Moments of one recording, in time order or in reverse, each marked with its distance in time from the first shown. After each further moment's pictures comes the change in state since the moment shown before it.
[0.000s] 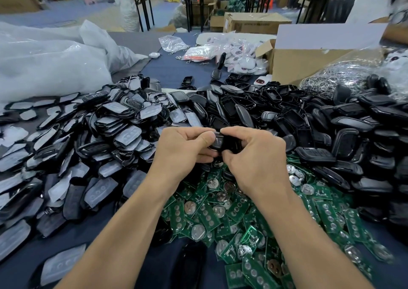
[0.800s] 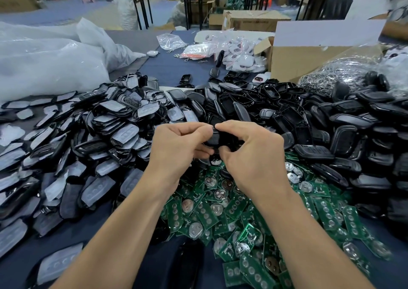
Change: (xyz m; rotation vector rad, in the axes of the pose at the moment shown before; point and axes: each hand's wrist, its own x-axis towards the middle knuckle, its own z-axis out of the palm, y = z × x) left_hand -0.004 0.004 0.001 -0.054 0.057 0.084; right_hand -0.001 0.001 -0.002 0.004 0.047 -0.156
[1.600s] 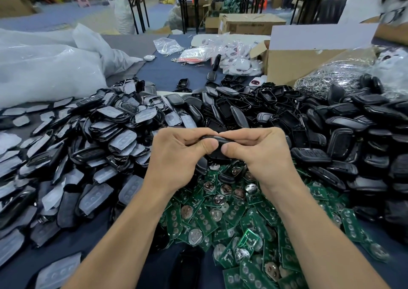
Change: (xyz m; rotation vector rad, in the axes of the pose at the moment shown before) left_hand 0.003 -0.005 -0.006 0.229 -0.109 0.321; right_hand 0.015 0.017 -0.014 0.688 -0.190 0.339
